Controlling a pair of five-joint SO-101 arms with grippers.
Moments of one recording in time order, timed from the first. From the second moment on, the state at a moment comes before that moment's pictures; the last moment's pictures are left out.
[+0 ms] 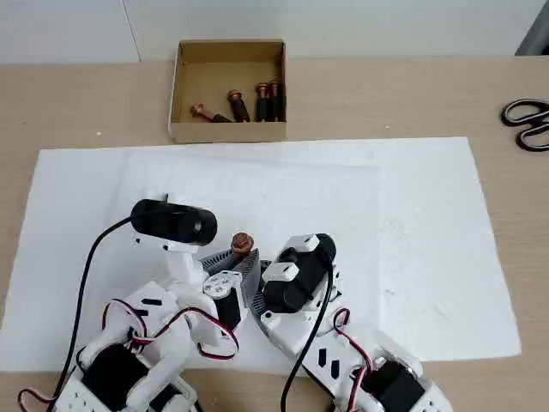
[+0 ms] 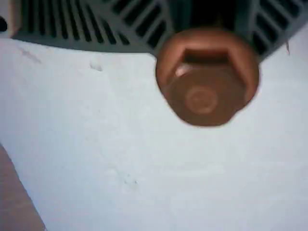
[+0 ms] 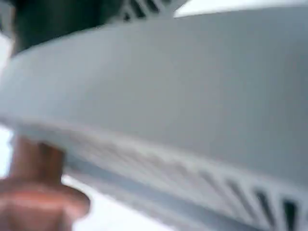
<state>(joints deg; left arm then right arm) 36.4 -82.2 61.6 66.3 35.1 -48.3 -103.4 81.4 49.8 -7.1</state>
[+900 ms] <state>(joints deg) 33.9 -82.3 62.1 66.0 31.7 -48.2 -103.3 81.6 49.8 -7.1</state>
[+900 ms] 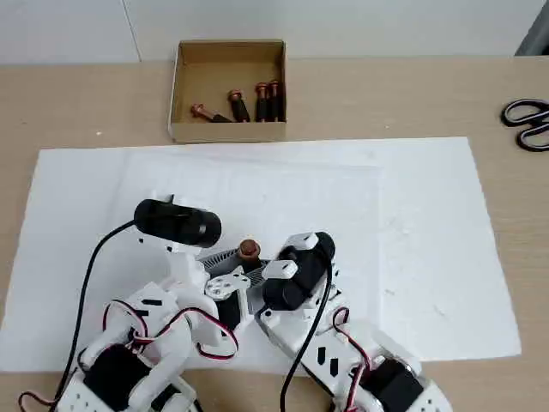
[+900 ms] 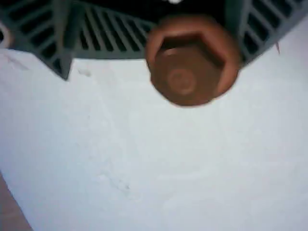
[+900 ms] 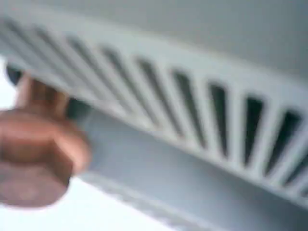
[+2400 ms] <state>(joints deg) 15.3 -81.5 58.0 55.0 24.2 -41.8 -103.5 83.3 49.6 -7.1</state>
